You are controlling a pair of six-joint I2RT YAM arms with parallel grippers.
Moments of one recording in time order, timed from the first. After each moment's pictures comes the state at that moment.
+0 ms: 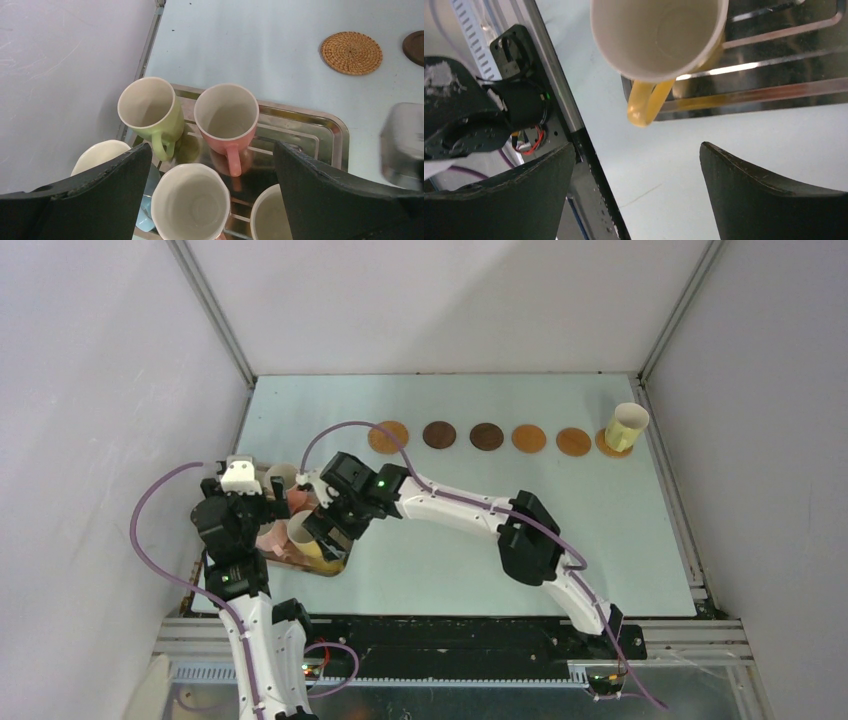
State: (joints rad) left arm 0.41 0.52 0.54 -0.27 0.27 0.19; right arm 1.13 2.25 2.07 -0.69 -0.32 0.17
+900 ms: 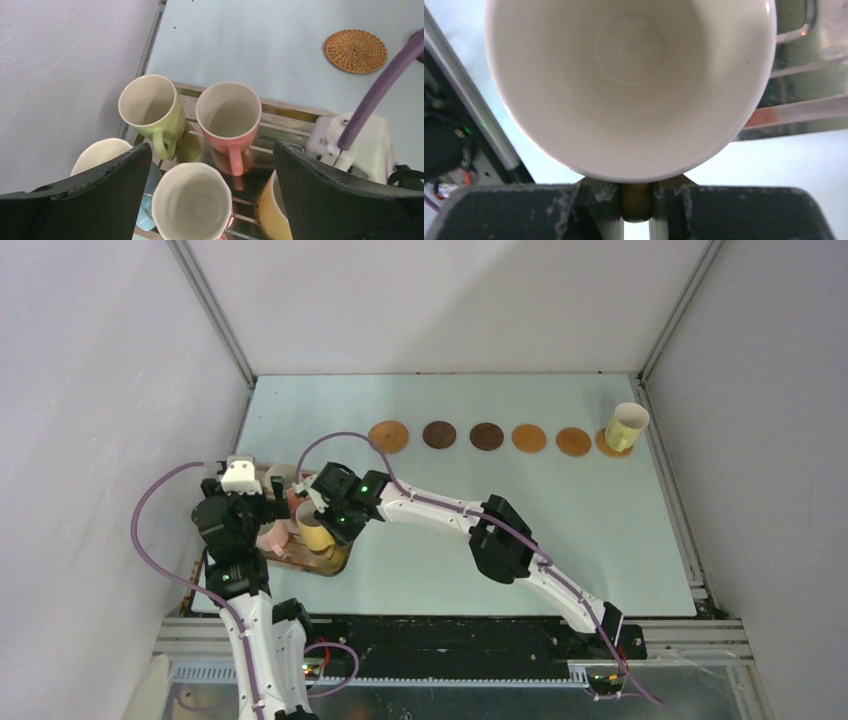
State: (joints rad) left arm 0.41 0.53 0.54 -0.26 0.26 0.19; right arm 1.14 2.50 2.31 -0.77 -0.19 0.14
